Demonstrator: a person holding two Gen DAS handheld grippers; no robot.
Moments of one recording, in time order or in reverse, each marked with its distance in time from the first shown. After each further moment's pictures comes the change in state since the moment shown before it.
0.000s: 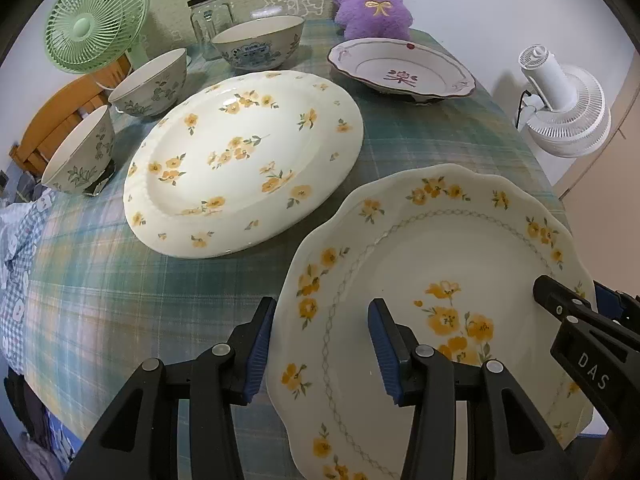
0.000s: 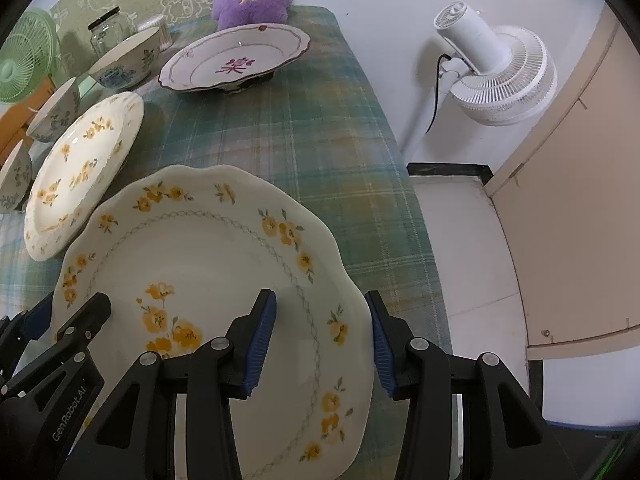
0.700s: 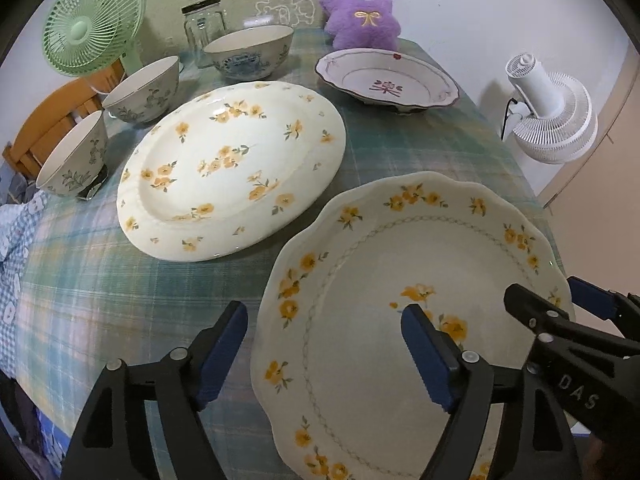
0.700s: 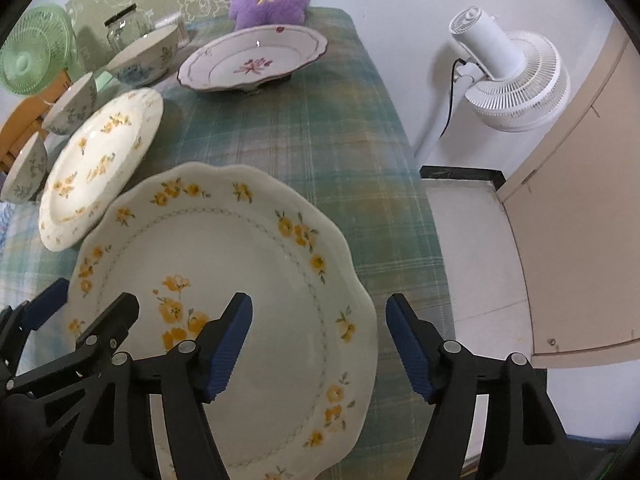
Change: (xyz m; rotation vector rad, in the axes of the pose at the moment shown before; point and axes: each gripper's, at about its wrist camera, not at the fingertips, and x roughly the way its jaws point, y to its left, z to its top) left arm -0.011 -0.001 0.000 0.000 -0.030 -0.054; right arm -0.010 0.001 -0.001 -0.028 -0.010 0.049
